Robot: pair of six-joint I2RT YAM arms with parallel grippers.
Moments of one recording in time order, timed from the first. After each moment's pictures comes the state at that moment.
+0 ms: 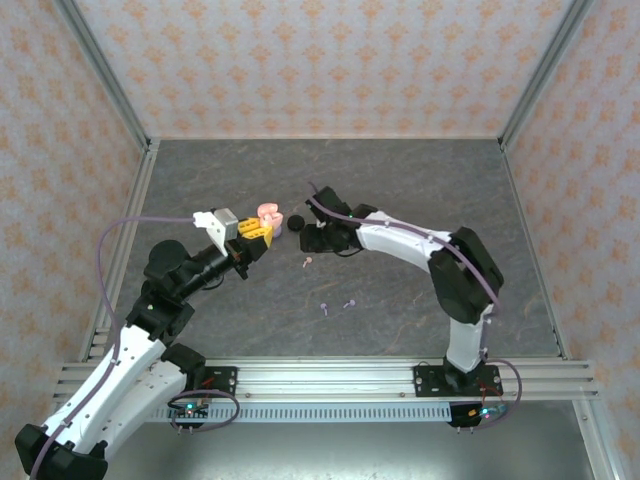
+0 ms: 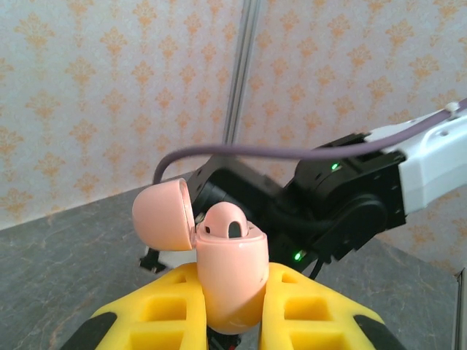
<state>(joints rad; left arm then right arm) -0.39 0.64 0.58 0.09 0.42 -0.17 0.77 1.89 1.37 -0.53 -0.07 0.60</state>
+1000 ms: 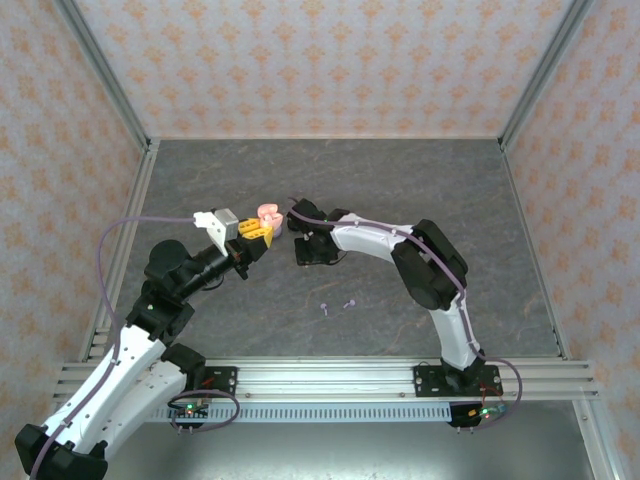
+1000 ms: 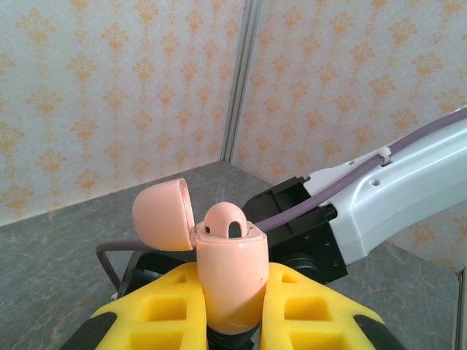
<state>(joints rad) -0.39 0.64 0.58 0.08 0.41 -0.17 0.82 2.10 1.51 -0.63 -0.04 0.61</state>
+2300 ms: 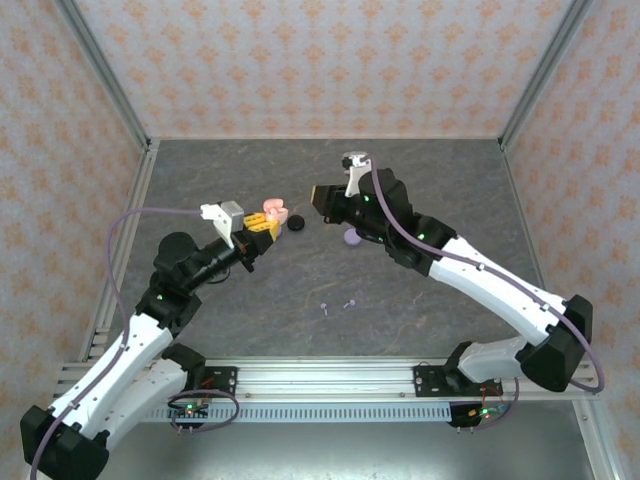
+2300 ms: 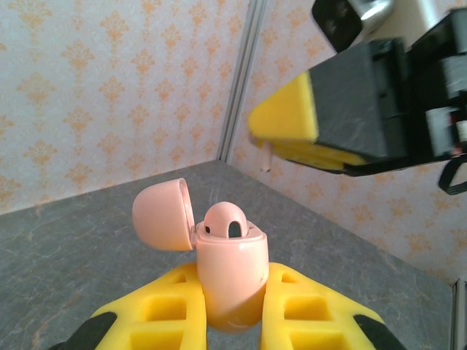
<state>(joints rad) -0.39 0.74 0.58 0.19 0.42 -0.23 0.85 1.30 1.24 -0.20 0.06 0.58</state>
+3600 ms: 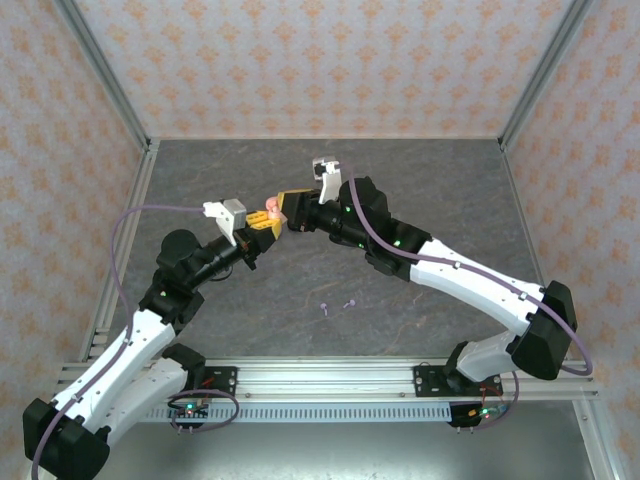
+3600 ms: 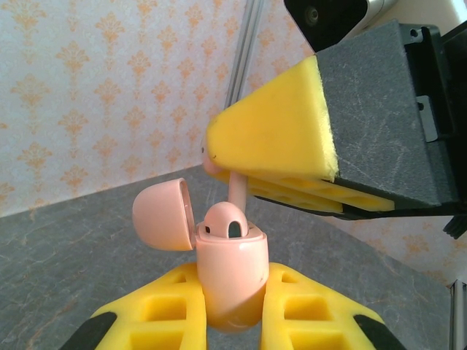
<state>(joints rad) -0.39 0.77 0.58 0.22 0.43 -0.23 0.92 1.39 1.24 -0.01 -0.05 0.63</state>
